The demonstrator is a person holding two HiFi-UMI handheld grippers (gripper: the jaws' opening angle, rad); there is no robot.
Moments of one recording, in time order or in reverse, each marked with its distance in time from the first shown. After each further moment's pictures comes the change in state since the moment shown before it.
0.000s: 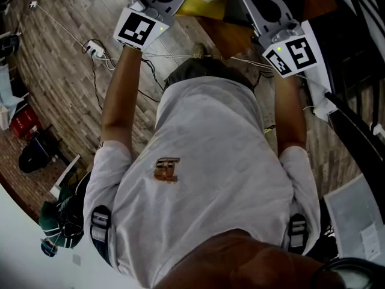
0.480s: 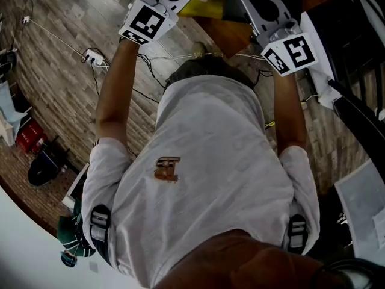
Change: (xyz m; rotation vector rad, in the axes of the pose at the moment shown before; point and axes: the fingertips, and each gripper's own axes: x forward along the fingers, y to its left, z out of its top) left arm 0.026 -0.013 -0.048 0.127 0.150 -0.212; right arm 0.005 -0.005 -0.015 0.006 0.028 -0.094
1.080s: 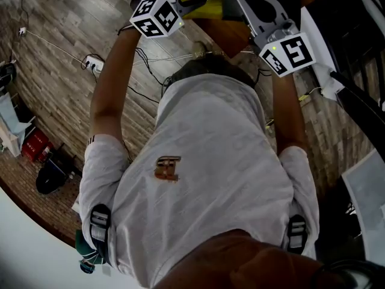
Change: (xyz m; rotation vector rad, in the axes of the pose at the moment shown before) left arm 0.039 -0.036 -0.070 0.201 0.260 -0.308; right arm 0.004 -0.006 -0.016 0.017 0.027 -0.061
